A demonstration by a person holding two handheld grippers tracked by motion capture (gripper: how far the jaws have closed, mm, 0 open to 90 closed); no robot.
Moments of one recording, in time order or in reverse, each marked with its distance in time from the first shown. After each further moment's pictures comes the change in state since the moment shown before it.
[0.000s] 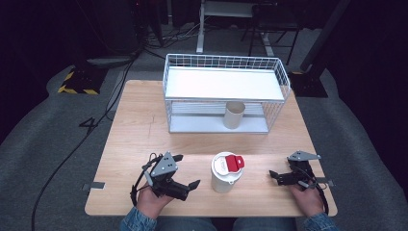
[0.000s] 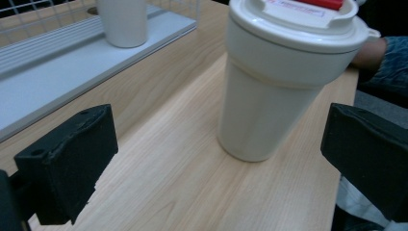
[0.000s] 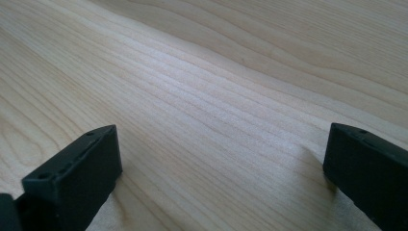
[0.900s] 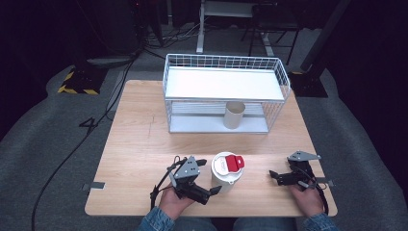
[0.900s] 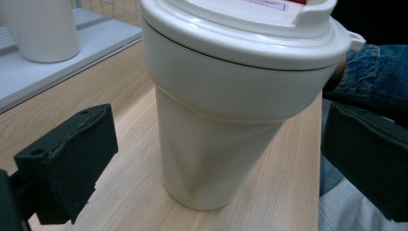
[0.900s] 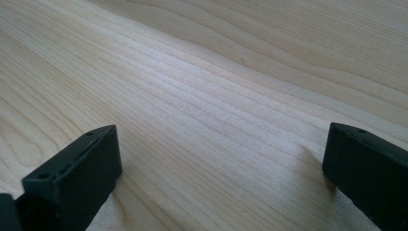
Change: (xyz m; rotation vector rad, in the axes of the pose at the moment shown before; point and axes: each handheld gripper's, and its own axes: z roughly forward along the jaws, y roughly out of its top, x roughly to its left) left arm -0.017 -0.003 0.059 -0.046 -0.134 0.012; right arm 0.000 0.000 0.000 -0.002 -0.004 0.002
